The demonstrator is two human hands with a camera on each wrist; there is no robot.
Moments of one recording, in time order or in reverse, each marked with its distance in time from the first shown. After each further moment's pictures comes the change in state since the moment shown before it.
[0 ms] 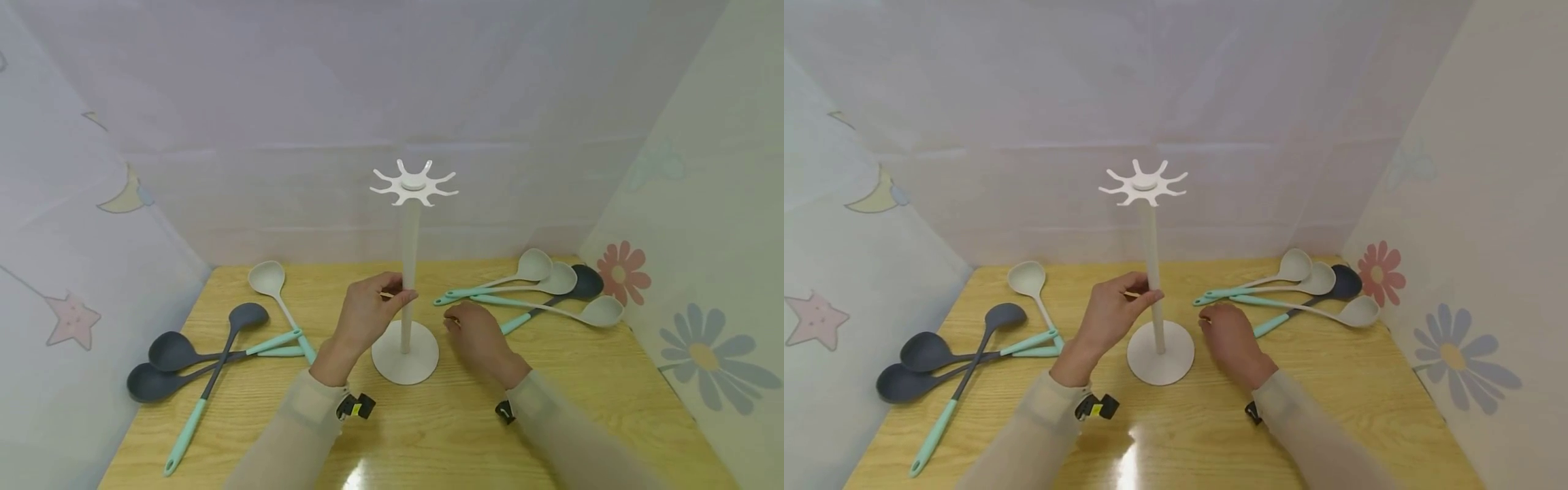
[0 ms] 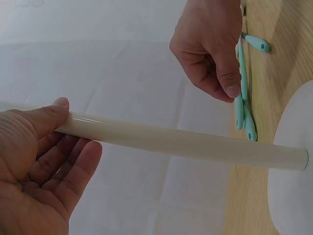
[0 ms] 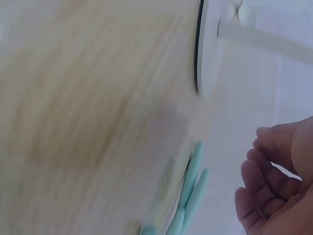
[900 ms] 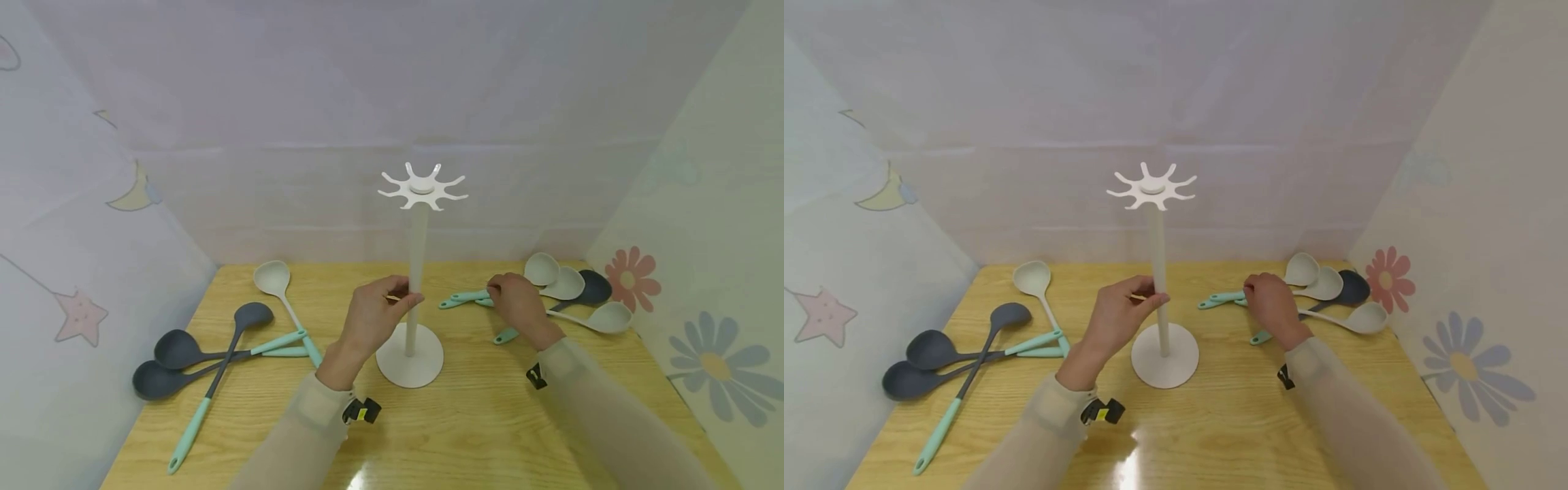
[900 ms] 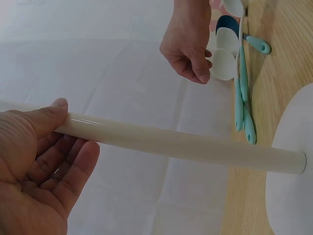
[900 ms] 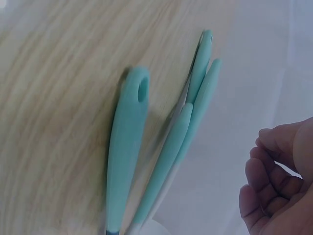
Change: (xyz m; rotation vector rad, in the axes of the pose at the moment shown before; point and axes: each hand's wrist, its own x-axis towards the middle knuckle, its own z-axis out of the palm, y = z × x) left_hand -0.002 -0.001 0.002 -0.028 0.015 0.042; right_hand 0.040 0.074 -0.048 -0.104 0.020 0.050
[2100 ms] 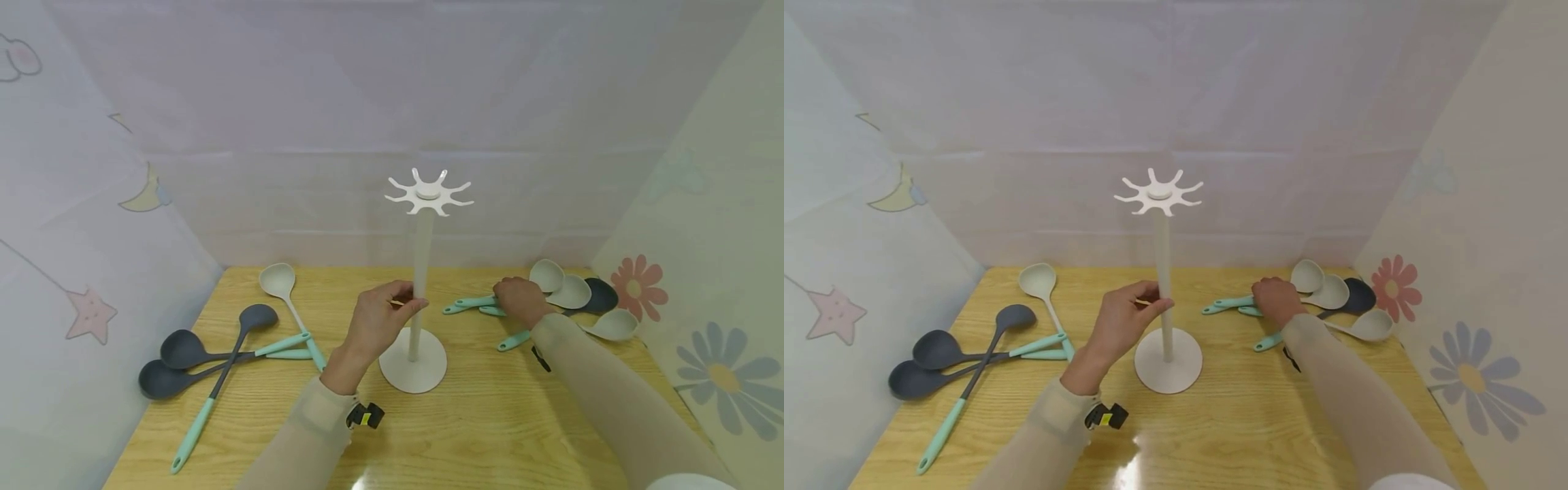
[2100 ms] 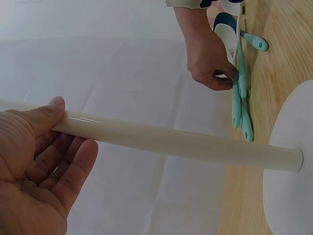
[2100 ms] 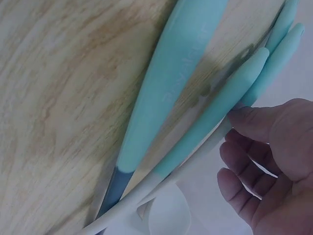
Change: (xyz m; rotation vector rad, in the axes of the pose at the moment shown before) left_hand -0.001 -0.003 0.003 -0.005 0.008 0.009; right_hand 0.038 0.035 0.013 -0.405 -0.334 -0.109
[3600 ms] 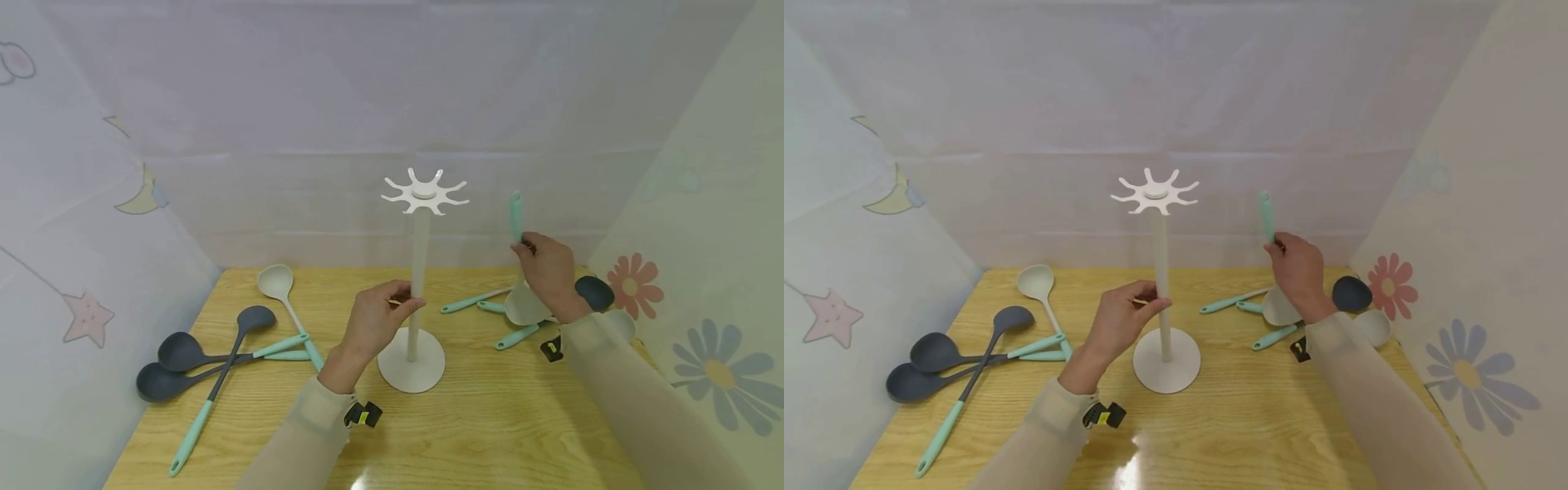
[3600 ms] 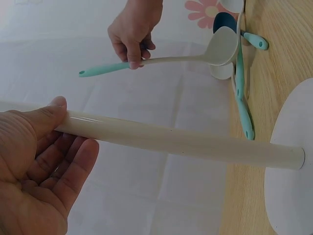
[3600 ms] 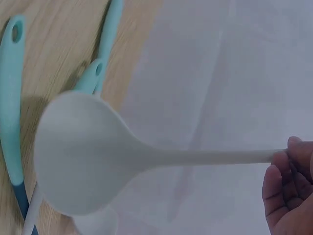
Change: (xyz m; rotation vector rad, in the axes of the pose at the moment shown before) left_hand 0.000 0.001 -0.001 0.038 -0.011 0.011; right_hand -0.031 -0.002 -0.081 0.531 0.777 0.196
